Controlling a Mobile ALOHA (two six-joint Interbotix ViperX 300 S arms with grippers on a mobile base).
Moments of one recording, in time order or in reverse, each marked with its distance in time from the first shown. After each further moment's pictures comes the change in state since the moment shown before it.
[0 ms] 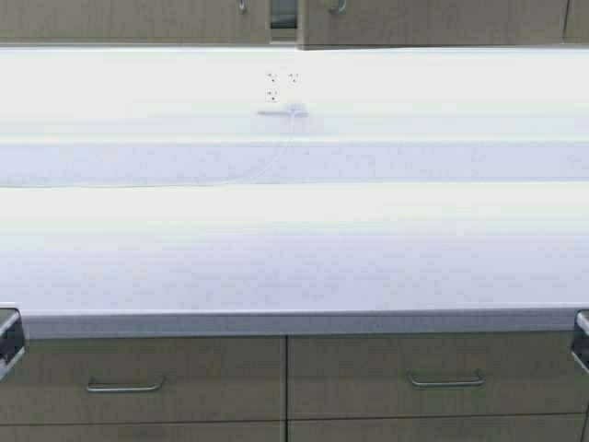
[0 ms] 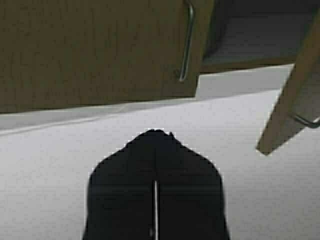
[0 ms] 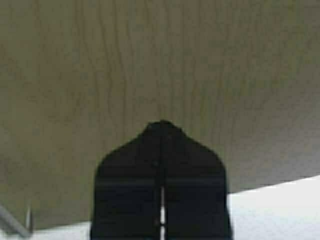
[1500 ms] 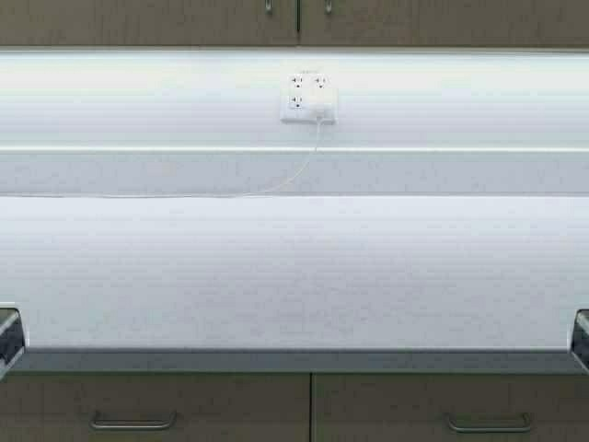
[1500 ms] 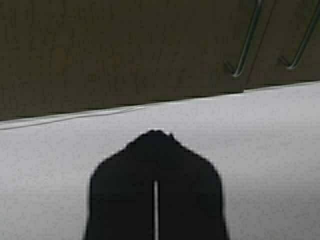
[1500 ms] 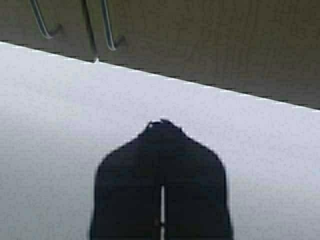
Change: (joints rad) left arm -0.002 0.089 0.006 0.000 -0.018 -0.002; right arm 0.087 -0.364 0.411 0.003 -0.002 0.003
